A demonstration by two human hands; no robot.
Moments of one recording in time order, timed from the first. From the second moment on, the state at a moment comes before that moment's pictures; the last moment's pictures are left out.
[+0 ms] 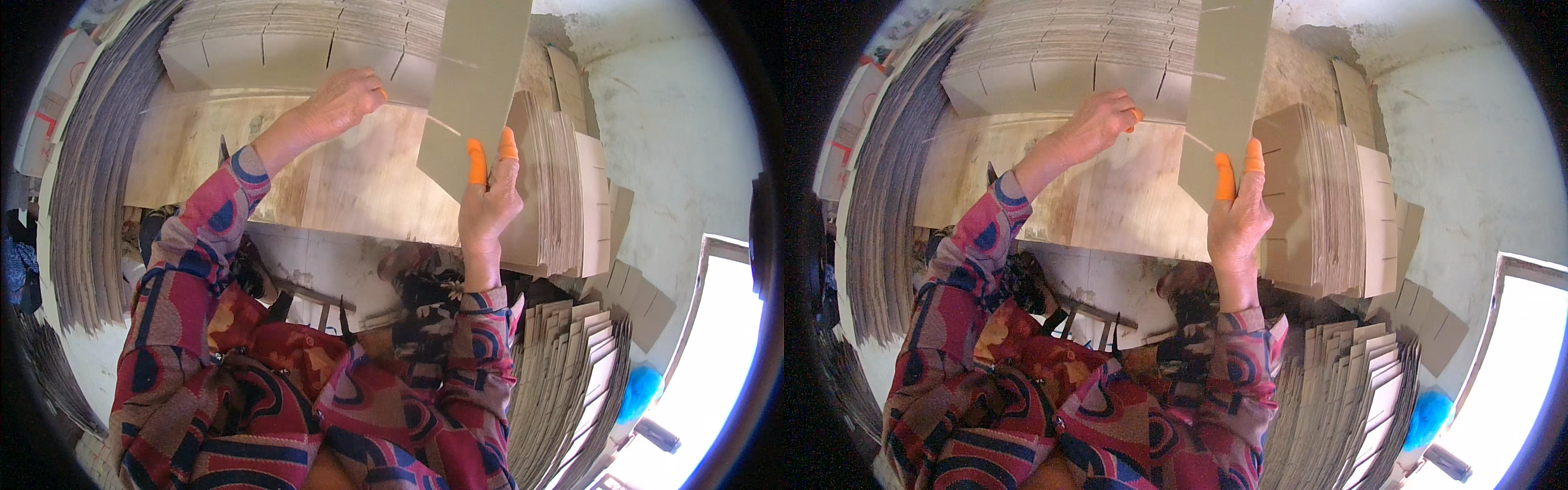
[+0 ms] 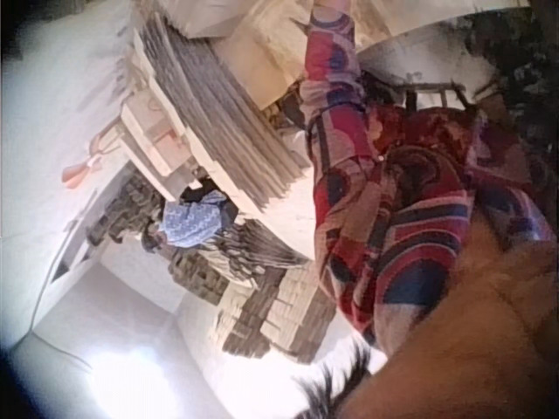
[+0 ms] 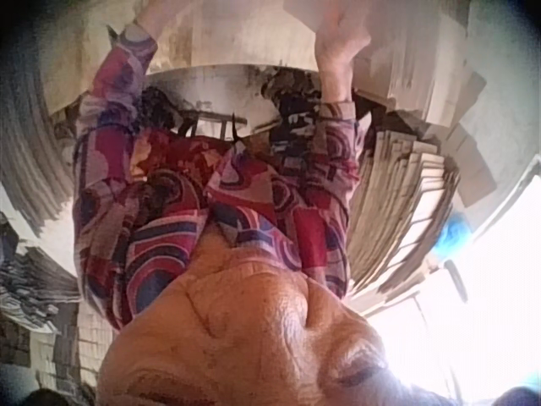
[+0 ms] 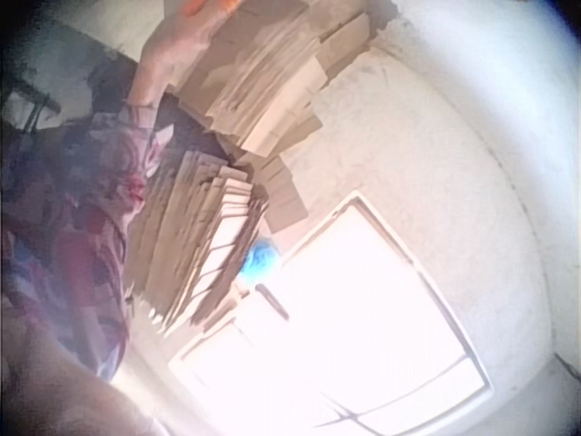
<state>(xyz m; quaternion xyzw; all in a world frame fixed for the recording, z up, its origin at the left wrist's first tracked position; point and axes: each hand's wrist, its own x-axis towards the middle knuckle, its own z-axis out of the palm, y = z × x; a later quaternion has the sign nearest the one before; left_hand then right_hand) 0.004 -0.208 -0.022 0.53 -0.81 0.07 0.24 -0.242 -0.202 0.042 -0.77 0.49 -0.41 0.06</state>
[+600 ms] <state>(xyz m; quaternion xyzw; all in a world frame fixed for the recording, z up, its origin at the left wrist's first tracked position) -0.042 -0.172 0.009 0.46 -0.82 0.05 0.34 -0.243 -0.204 0.019 -0.81 0.47 -0.35 0.06</state>
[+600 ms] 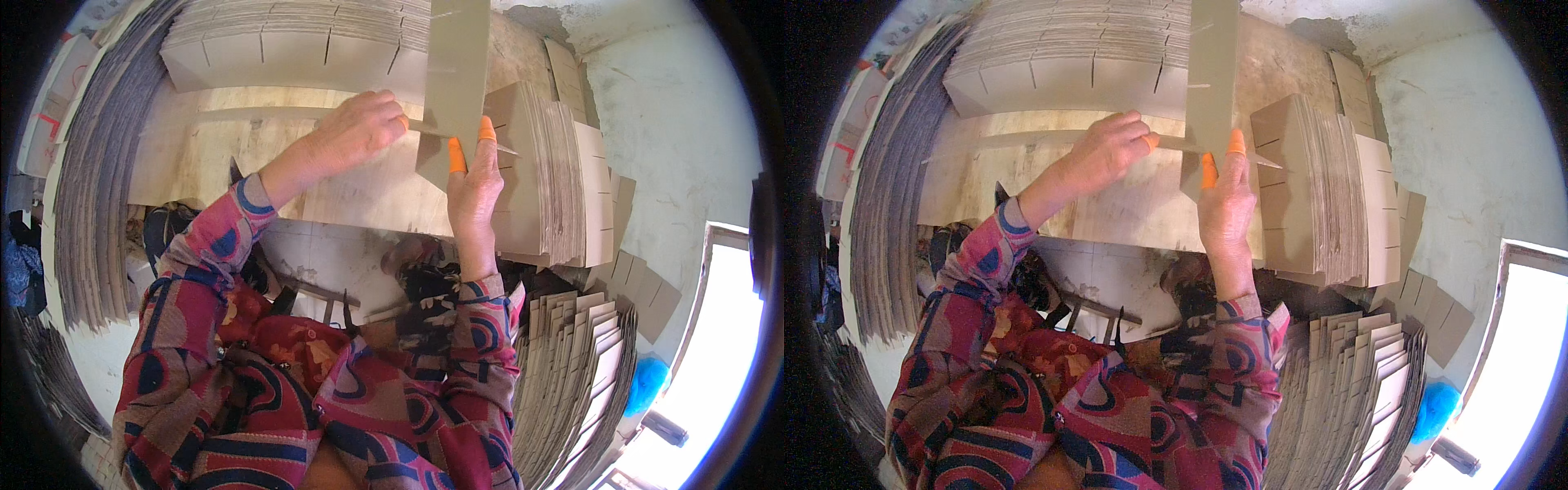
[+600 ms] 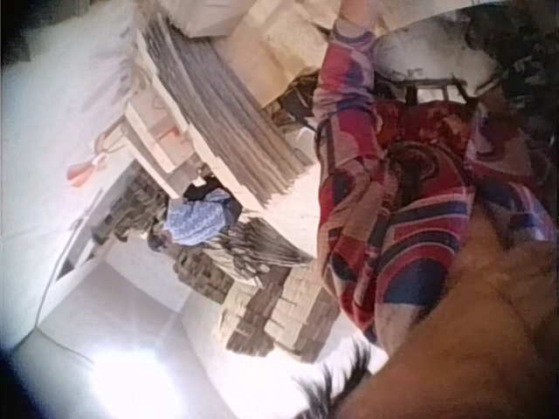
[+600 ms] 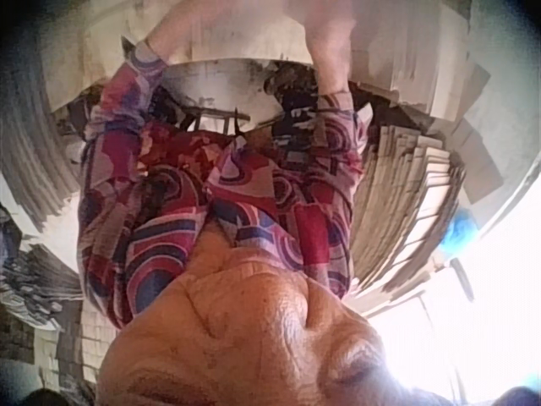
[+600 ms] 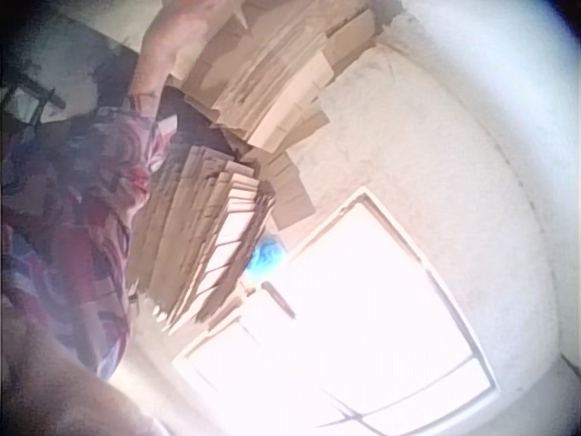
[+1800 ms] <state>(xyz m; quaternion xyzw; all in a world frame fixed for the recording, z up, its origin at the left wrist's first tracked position) 0.054 -0.266 -0.031 0.62 -0.75 0.16 0.15 -0.233 -0.185 0.012 -0.80 0.49 -0.28 0.20</state>
